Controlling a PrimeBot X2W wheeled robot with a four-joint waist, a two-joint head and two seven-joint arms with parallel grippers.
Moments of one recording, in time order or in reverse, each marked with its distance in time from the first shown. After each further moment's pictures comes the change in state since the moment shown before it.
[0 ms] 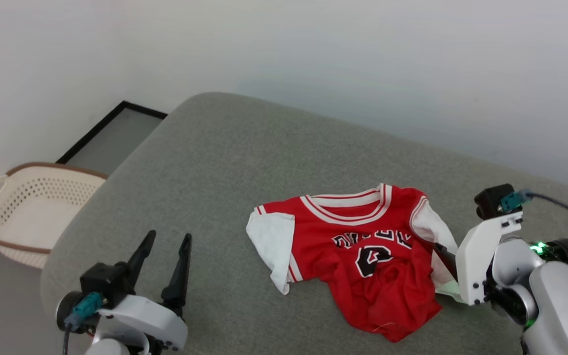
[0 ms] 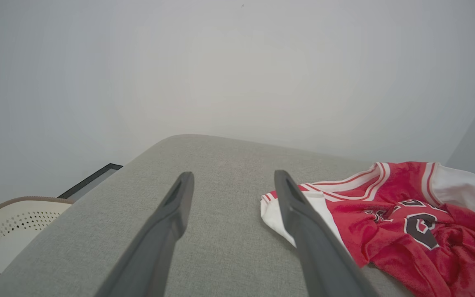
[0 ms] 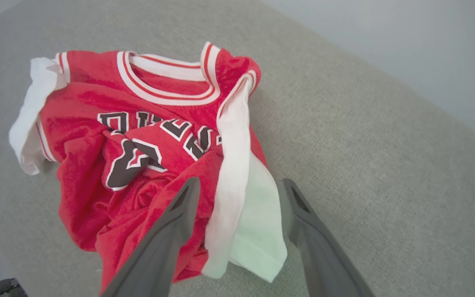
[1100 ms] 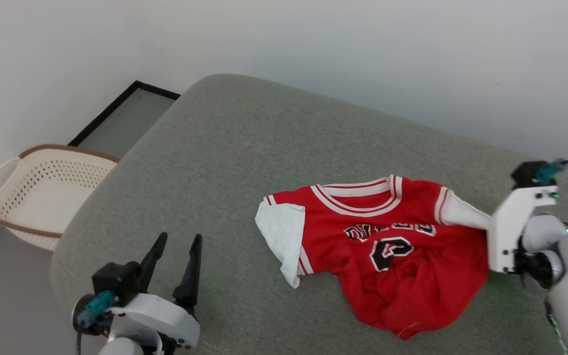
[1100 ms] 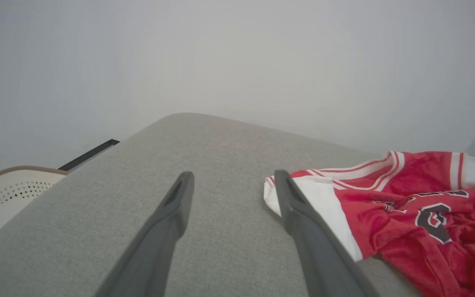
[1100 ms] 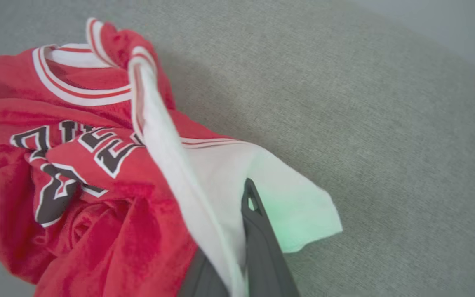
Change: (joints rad) left arm -0.020 -0.088 0.056 0.064 0.029 -0.038 0.000; right arm -0.216 -0.013 -0.069 0.330 0.042 0.000 0.080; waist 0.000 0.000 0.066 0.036
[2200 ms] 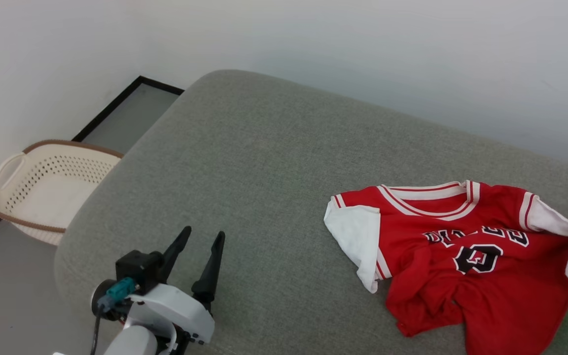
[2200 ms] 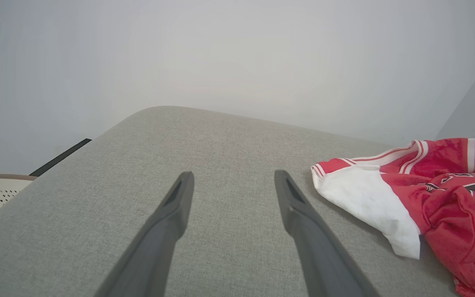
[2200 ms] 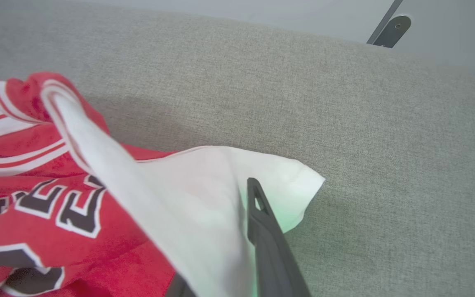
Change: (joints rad) left arm -0.070 0.043 -0.151 0.048 -0.067 0.000 0.000; right arm -0.023 -0.055 -0.435 0.262 -0.281 0.000 -0.281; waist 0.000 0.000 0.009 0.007
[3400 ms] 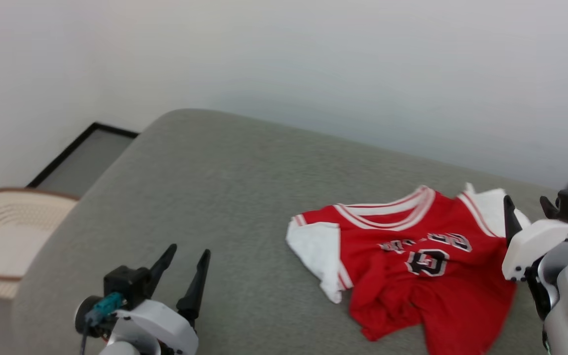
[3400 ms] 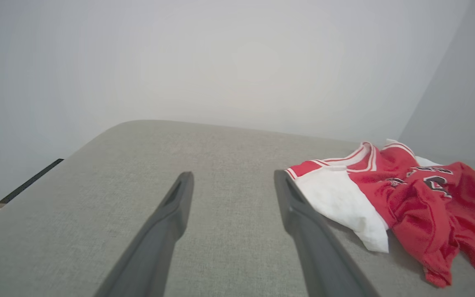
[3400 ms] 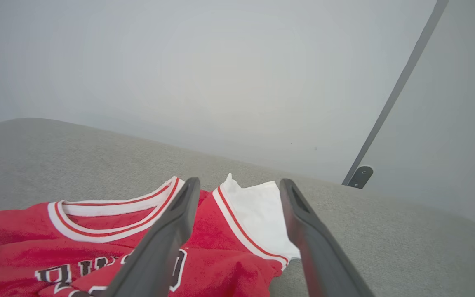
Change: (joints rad) left arm 0.033 0.058 -0.024 0.012 -0.015 0.002 0.000; right arm 0.004 0.135 0.073 0.039 -0.111 0.000 -0.545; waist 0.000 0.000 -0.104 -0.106
